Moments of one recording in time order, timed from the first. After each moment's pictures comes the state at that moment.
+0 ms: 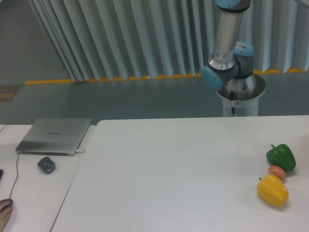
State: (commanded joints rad) arm 2.92 -1.83 -1.61 -1.24 1.59 2.10
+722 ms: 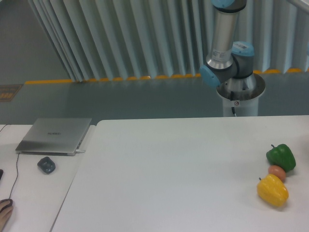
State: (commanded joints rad) arm 2.76 -1.81 -1.55 -1.27 1.57 2.07
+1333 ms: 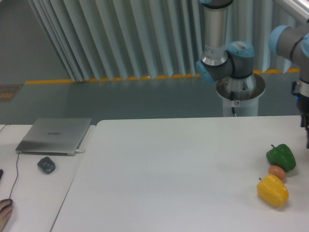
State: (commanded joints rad) arm 2.57 -1.75 -1.55 -1.32 1.56 2.07
